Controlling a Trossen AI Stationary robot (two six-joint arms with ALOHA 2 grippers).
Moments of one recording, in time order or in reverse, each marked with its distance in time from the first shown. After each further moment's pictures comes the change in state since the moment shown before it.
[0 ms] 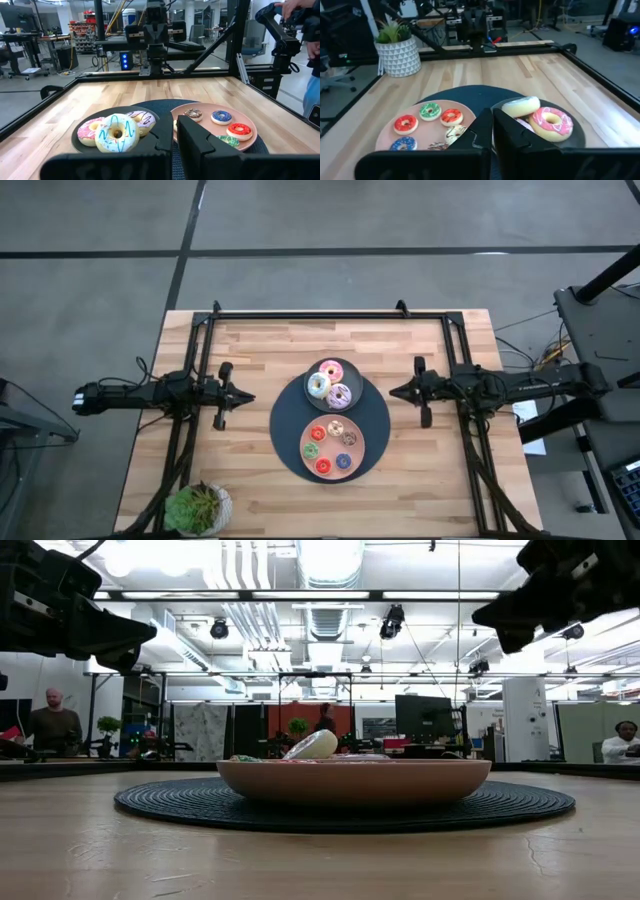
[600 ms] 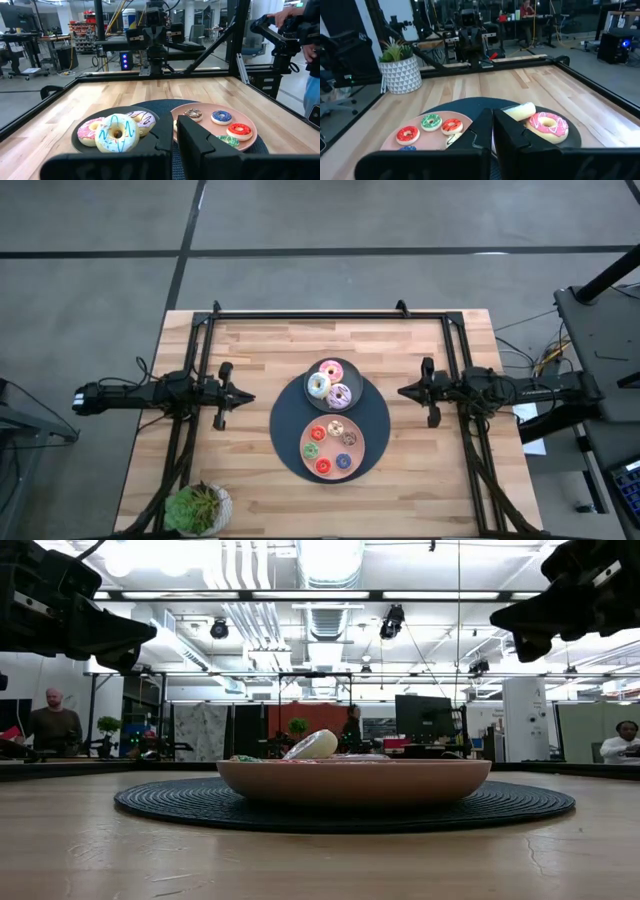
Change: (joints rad) left arm 0.000 0.000 0.000 0.000 0.000 0.000; right arm 0.000 -0.243 -0.132 0.002 0.026 0.036
